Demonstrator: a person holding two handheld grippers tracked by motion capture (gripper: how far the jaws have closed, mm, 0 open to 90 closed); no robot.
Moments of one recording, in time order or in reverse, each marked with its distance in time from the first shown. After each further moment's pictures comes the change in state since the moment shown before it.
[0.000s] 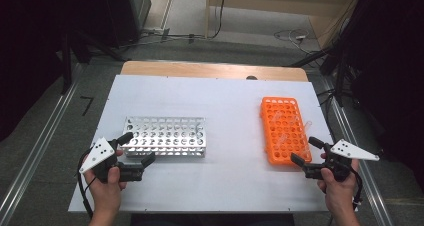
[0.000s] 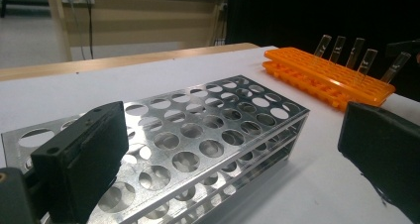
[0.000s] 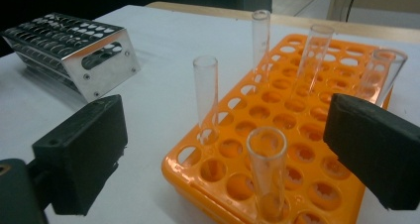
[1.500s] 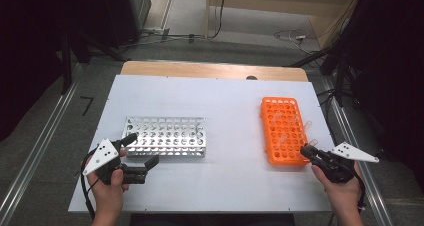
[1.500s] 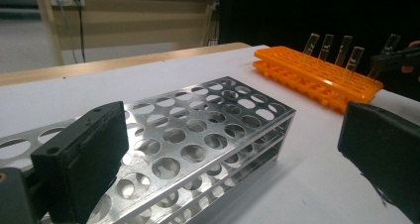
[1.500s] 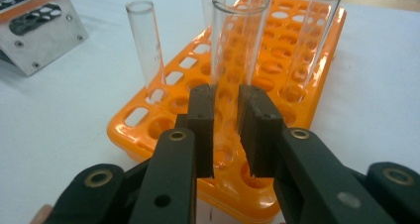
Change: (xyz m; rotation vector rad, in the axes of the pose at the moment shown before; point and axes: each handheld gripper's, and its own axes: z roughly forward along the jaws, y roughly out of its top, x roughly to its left) left arm -0.011 0.003 0.002 0.007 -0.030 0.031; right arm -0.007 -0.009 -0.006 0.090 -0.152 0.007
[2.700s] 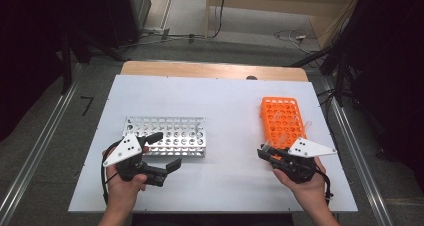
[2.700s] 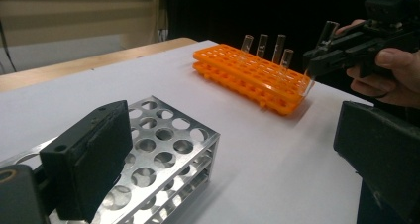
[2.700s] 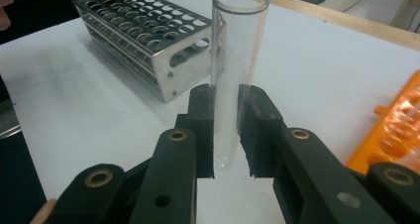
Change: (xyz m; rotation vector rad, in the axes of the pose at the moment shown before) left arm -0.037 0.035 0.029 0.064 -0.195 0.013; right arm 0.104 0.051 0.031 0.007 0.278 -0.177
